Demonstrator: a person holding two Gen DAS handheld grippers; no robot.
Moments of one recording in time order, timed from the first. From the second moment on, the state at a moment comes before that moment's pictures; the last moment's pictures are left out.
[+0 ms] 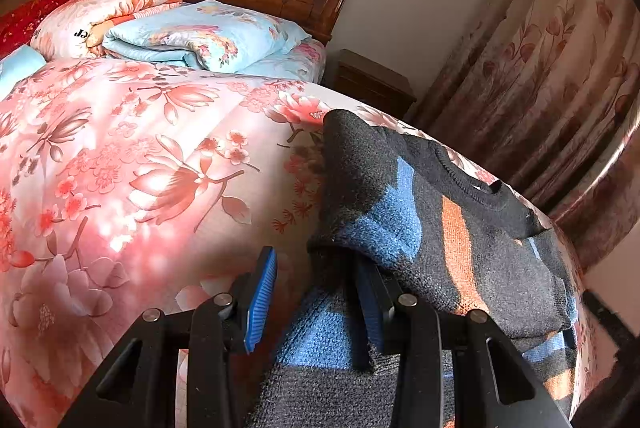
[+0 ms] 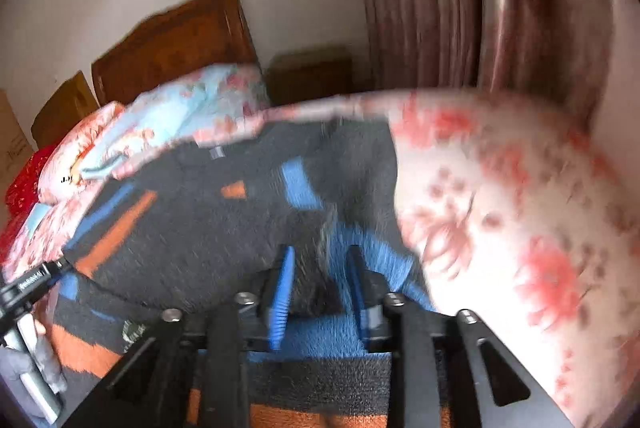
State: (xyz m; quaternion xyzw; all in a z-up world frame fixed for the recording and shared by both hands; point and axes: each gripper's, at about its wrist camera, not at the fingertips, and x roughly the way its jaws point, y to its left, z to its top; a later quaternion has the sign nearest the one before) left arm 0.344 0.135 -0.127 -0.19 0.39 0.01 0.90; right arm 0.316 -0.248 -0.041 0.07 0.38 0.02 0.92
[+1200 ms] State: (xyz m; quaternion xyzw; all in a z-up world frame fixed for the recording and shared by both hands) left arm 0.362 0.086 -0.079 -0.16 0.35 -0.07 0.92; right arm 0.340 -0.203 -0.077 0.01 0.42 0.08 0.90
